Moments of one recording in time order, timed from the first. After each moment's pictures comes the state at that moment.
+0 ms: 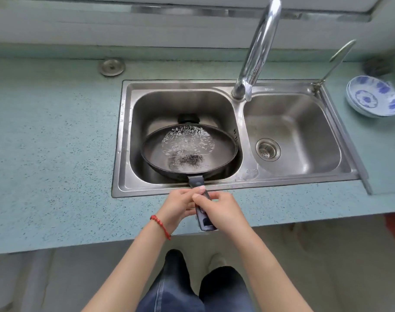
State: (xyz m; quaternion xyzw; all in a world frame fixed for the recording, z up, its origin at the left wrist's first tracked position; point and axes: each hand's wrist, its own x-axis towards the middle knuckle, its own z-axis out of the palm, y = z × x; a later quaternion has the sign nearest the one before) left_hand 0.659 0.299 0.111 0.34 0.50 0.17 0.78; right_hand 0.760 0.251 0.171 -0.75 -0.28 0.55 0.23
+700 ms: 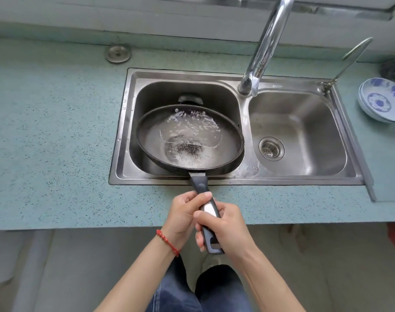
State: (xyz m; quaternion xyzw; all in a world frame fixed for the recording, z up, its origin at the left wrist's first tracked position) left_hand 0.679 0.255 0.126 0.25 0.51 0.29 0.77; right_hand 0.768 0.211 0.180 -0.59 -0.27 0.65 0.38
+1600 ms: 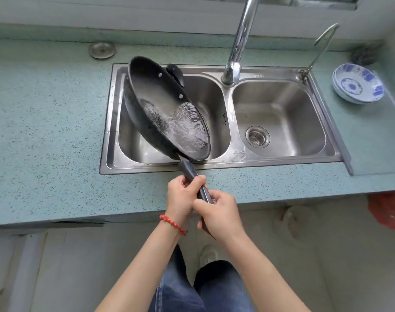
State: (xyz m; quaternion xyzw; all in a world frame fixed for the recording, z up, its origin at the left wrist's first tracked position) left_hand 0.696 0.237 0.126 0.33 0.58 0.35 0.65; right_hand 0.762 0.182 0.169 -0.70 -0.27 0.55 0.36
